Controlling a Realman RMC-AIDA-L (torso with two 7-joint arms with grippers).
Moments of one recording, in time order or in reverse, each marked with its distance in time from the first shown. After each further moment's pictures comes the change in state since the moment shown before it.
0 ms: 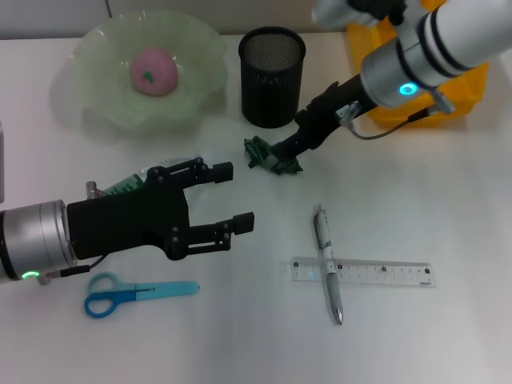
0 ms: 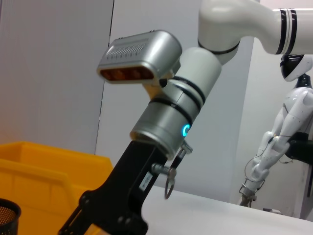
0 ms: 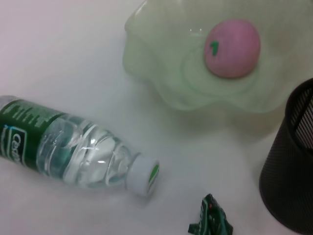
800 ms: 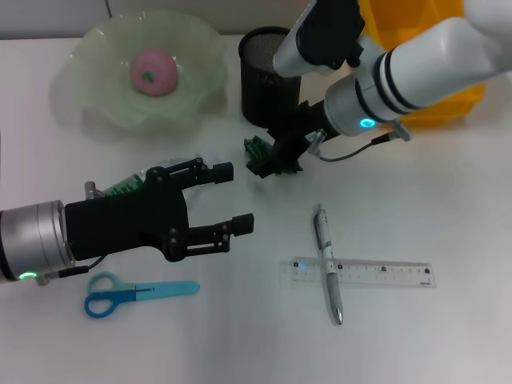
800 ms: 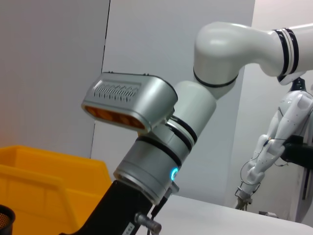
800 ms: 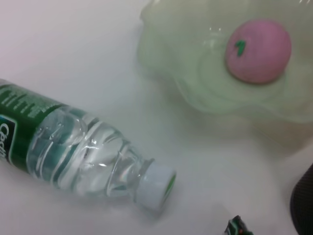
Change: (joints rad) left arm 0.002 0.002 0.000 0.005 -0.001 0.018 -0.003; right arm 0.020 0.006 -0.308 0.162 0.266 0.272 -0.075
